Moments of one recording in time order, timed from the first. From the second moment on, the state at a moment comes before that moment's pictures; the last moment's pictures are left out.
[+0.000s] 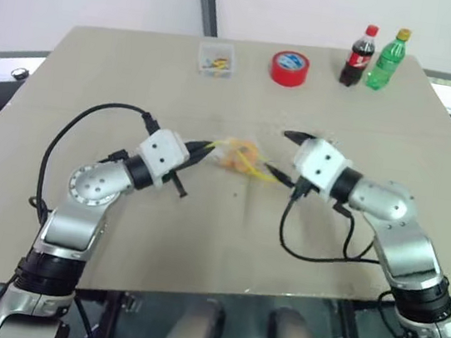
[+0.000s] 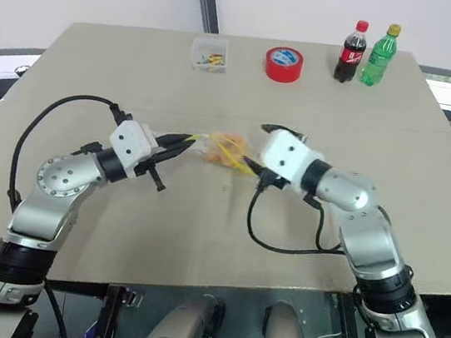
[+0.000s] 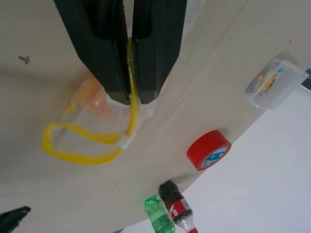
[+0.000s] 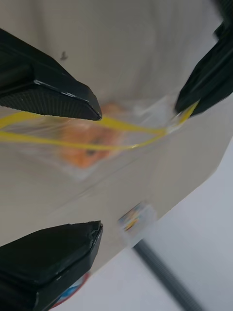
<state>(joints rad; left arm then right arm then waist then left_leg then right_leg) -0.26 0.63 0.03 -0.17 -0.13 0.00 -0.74 -0.55 -0.46 0.31 -0.36 -0.08 0.32 0.73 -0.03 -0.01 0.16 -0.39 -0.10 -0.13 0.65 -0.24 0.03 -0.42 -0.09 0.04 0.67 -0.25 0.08</state>
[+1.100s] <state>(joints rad) -0.21 0.63 0.00 -0.23 -0.08 -0.03 -0.71 -0.77 -0.31 0.49 0.02 -0.28 -0.01 0.74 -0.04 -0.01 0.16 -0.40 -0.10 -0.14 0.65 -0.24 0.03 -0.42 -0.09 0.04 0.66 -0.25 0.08</state>
